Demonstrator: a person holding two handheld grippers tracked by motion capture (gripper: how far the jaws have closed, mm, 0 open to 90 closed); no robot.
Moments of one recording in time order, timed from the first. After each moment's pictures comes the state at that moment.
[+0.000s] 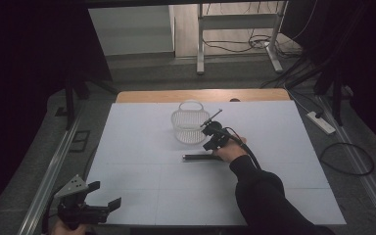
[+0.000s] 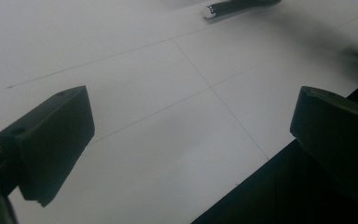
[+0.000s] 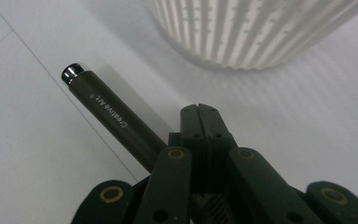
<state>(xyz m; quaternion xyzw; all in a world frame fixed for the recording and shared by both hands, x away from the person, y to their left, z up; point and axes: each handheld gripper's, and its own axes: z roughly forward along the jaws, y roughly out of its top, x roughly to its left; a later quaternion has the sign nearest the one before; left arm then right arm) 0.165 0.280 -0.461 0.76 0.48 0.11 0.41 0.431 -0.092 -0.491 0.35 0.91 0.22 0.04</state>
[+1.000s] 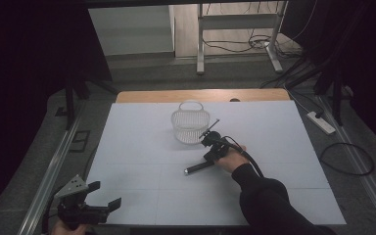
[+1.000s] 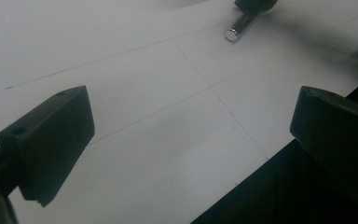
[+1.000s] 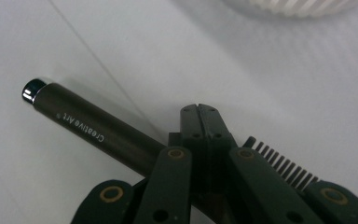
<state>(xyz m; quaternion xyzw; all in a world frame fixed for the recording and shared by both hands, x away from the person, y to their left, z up) 0.165 0.279 -0.461 0.76 0.48 0.11 0.42 0.405 -0.094 -0.504 0.33 0.93 0.19 0.03</state>
